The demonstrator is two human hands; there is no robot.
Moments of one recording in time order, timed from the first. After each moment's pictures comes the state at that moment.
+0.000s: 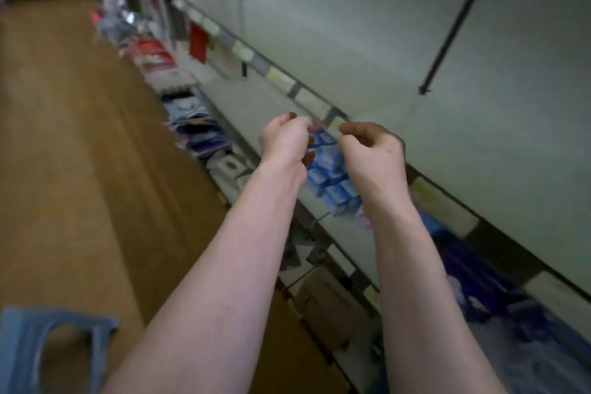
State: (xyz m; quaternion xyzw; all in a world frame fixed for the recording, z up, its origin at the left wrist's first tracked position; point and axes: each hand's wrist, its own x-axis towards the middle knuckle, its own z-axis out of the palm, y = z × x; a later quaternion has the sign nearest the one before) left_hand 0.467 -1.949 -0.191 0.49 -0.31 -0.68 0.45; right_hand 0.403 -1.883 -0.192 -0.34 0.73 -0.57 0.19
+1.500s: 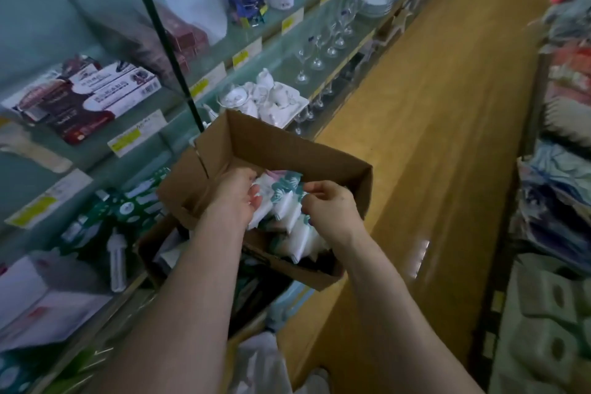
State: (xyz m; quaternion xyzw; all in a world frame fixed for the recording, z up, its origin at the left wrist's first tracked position) left_hand 1.198 -1.993 -0.351 0.63 0.22 -0.38 0.64; right_hand 1.079 -2.065 -0.337 -0.66 0.46 -0.04 0.59
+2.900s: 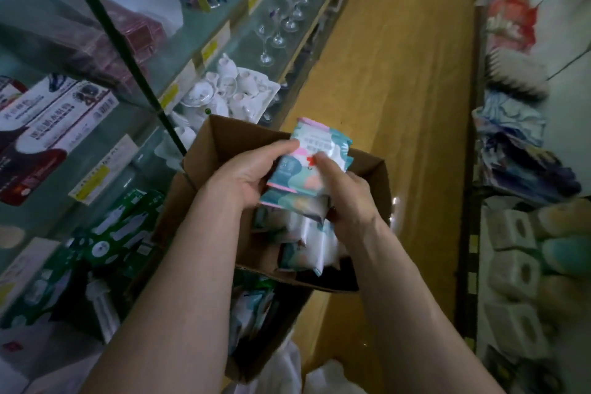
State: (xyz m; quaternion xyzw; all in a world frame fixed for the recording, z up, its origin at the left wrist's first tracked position) left_hand 1.260 -2.025 -0.348 0.60 -0.02 -0.63 0.49; right_hand 1.133 -2.069 -0.356 -0.35 0.56 -0.22 0.72
